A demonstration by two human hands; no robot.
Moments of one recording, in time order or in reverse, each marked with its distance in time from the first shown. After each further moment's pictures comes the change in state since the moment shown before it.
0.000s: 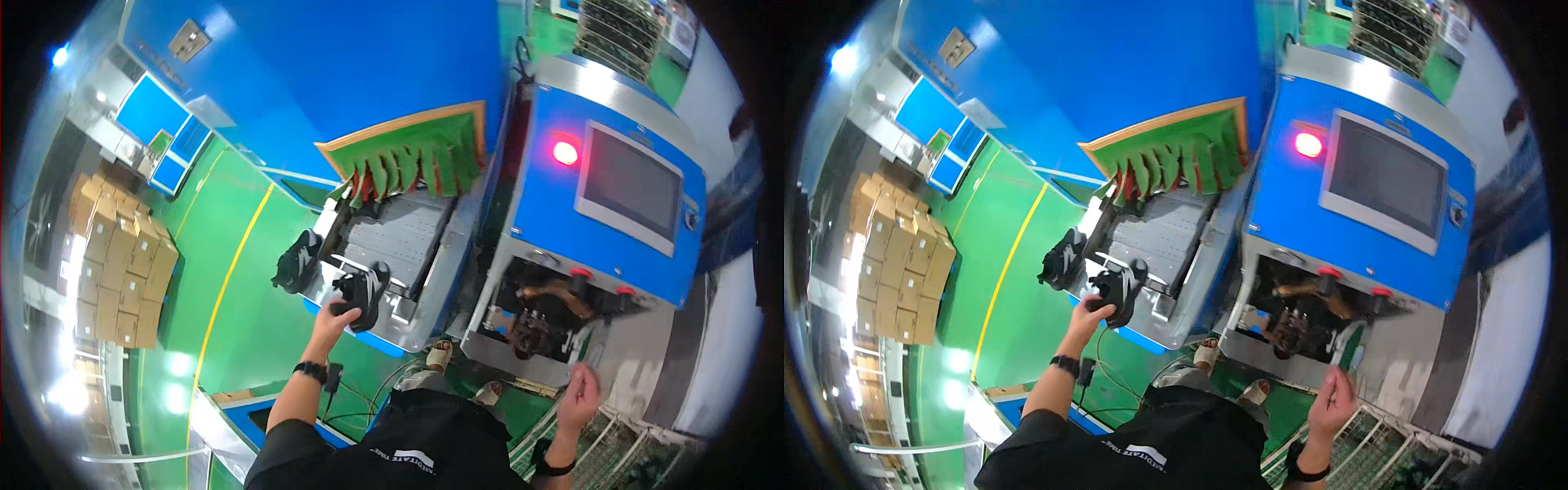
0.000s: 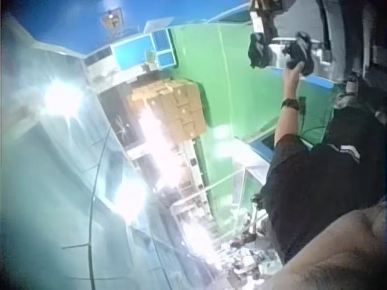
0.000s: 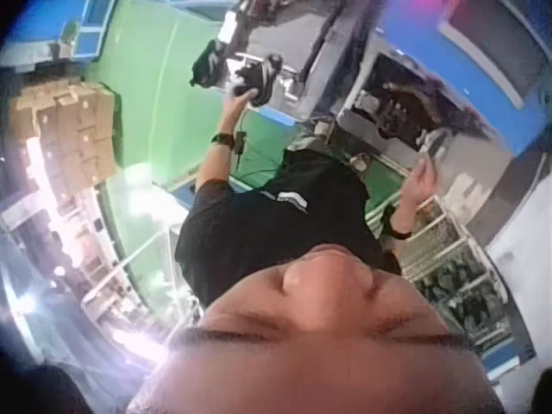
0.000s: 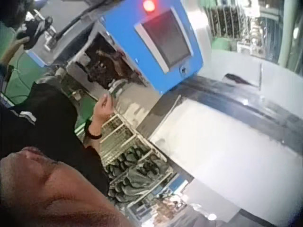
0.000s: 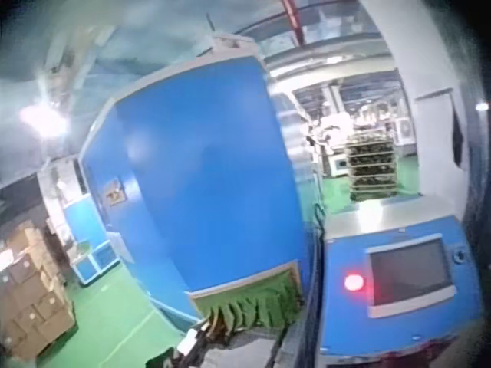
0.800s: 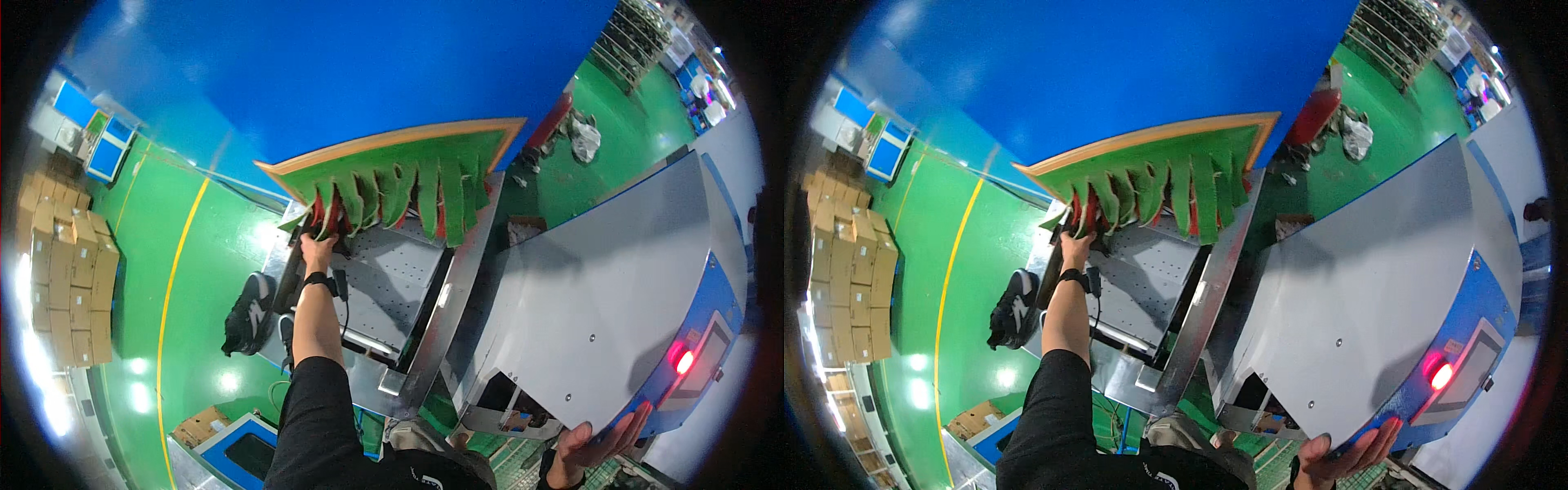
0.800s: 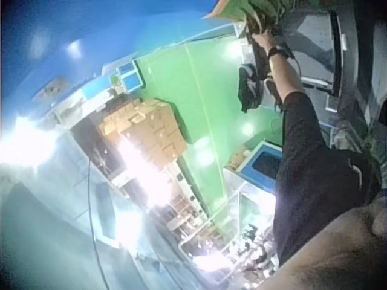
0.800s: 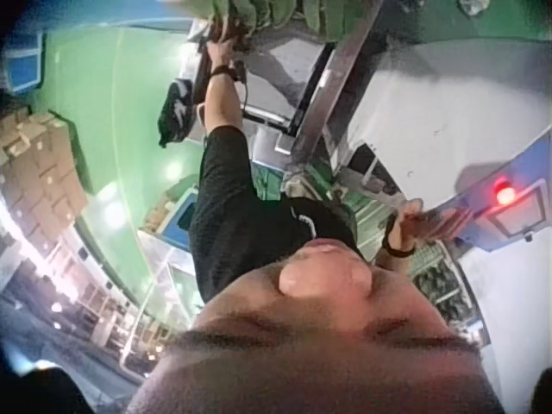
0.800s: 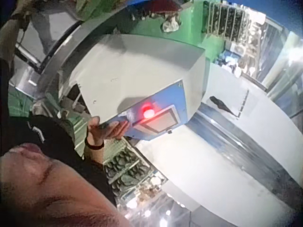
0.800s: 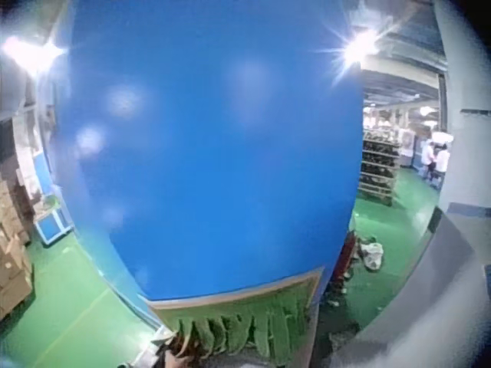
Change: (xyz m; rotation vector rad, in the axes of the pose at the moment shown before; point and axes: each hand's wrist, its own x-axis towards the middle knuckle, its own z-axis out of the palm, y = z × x) left_hand 0.463 -0.039 0.057 0.263 0.430 -0.159; right_hand 0.141 -0.186 0.157 -0.973 0.263 -0.790
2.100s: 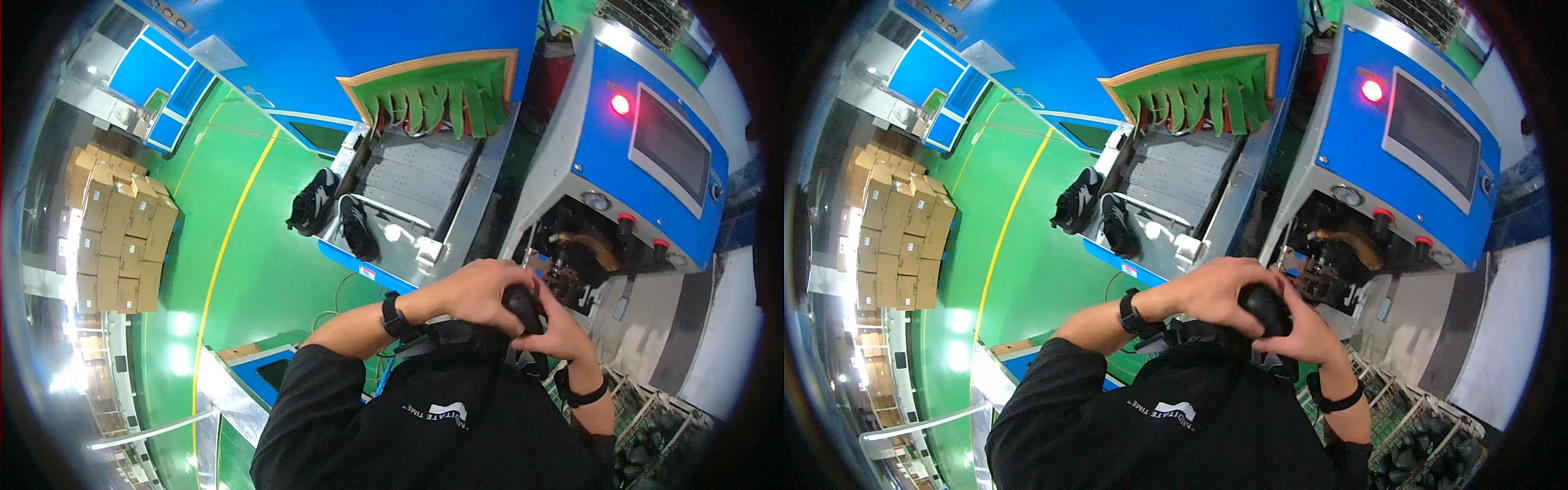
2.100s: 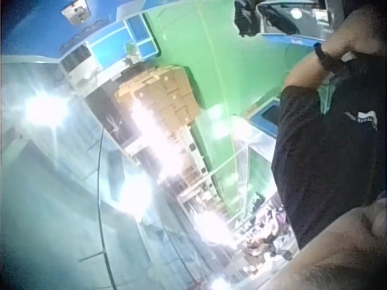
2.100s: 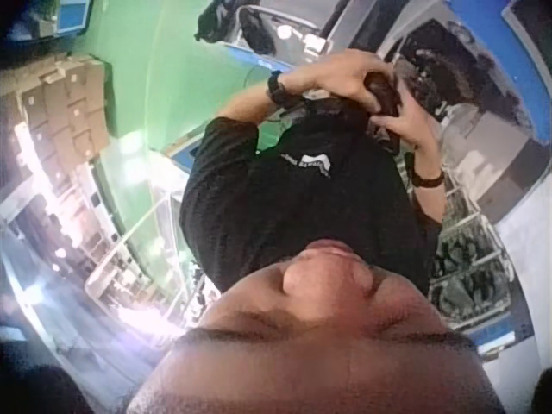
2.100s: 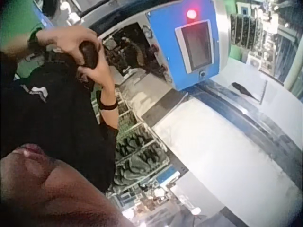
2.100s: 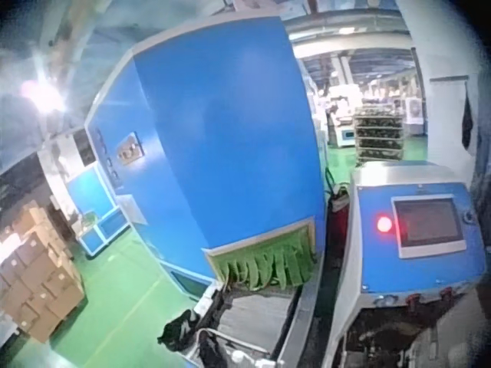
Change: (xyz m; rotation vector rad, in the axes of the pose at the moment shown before) left_hand -0.562 0.145 -0.236 -0.029 -1.197 1.265; right_hand -0.122 0.018 -0.085 1.757 -1.200 0.127
